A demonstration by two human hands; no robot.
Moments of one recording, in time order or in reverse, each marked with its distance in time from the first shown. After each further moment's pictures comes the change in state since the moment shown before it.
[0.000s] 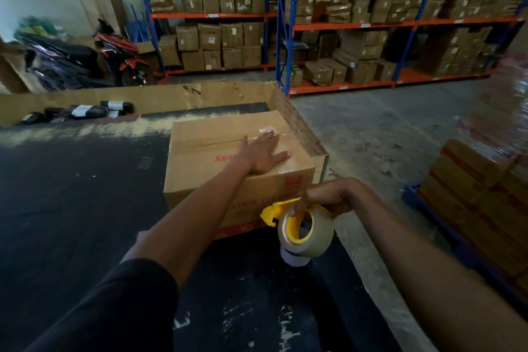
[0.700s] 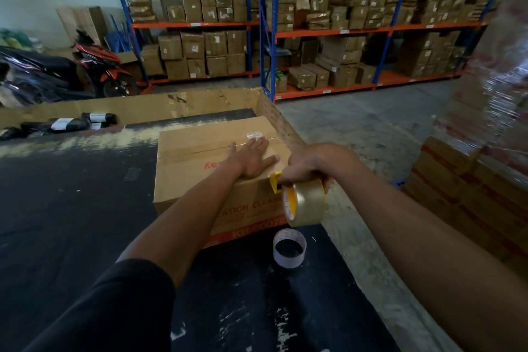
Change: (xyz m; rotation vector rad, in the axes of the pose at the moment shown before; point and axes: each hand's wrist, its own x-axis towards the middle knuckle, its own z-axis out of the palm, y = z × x) left_hand 0.007 0.001 0.000 0.064 -0.089 -0.004; right_hand -0.089 -0.089 0.008 -0.554 0.454 0.104
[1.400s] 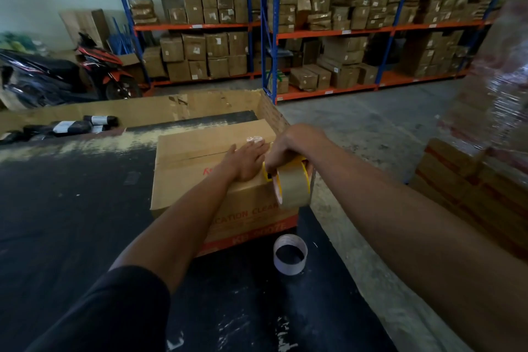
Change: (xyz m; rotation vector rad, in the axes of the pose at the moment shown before) left_hand 0.000 -0.009 -0.004 0.010 0.044 0.022; right_hand 0.007 -0.034 -0.037 -0.080 -0.006 0.063
